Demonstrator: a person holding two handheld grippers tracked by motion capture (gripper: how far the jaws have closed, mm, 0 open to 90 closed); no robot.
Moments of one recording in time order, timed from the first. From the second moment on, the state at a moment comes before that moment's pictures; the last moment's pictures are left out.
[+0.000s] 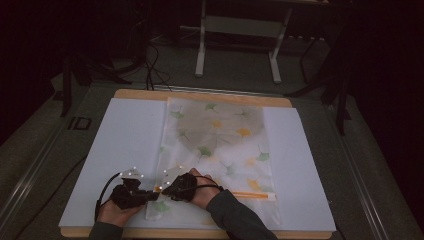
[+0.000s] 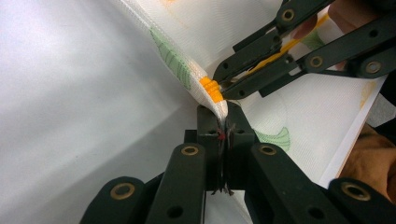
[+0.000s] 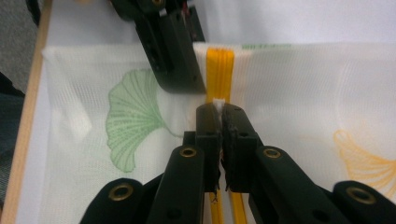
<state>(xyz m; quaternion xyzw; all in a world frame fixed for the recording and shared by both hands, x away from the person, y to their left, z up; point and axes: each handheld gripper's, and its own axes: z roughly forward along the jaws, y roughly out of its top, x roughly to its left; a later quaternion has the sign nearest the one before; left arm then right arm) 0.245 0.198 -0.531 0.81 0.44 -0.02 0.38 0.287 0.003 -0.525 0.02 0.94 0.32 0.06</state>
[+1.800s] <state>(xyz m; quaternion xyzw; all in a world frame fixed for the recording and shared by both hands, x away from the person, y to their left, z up) 0.244 0.200 -0.529 0.81 0.43 -0.02 0.39 0.287 0.001 -0.524 0.01 0.95 0.29 0.07</state>
